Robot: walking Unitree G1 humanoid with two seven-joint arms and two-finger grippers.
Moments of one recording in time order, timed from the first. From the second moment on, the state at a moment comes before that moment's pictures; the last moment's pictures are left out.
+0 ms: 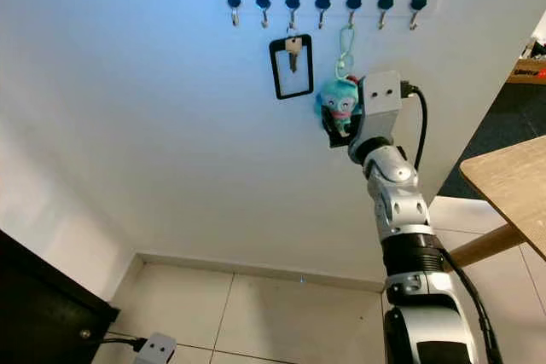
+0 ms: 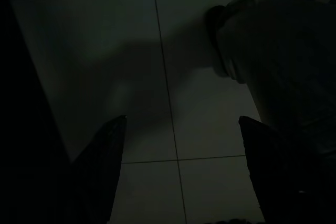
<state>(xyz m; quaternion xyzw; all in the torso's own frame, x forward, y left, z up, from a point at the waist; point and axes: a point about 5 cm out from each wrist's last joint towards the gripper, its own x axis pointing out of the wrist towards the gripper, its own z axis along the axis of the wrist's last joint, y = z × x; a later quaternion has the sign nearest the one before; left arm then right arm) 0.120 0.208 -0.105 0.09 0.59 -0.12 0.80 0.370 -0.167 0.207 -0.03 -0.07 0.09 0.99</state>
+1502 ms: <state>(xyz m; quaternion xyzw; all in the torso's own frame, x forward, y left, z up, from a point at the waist) 0.121 0.207 -0.105 0.09 0.59 -0.13 0.79 0.358 -0.160 0.250 0.05 -0.20 0.13 0.97</state>
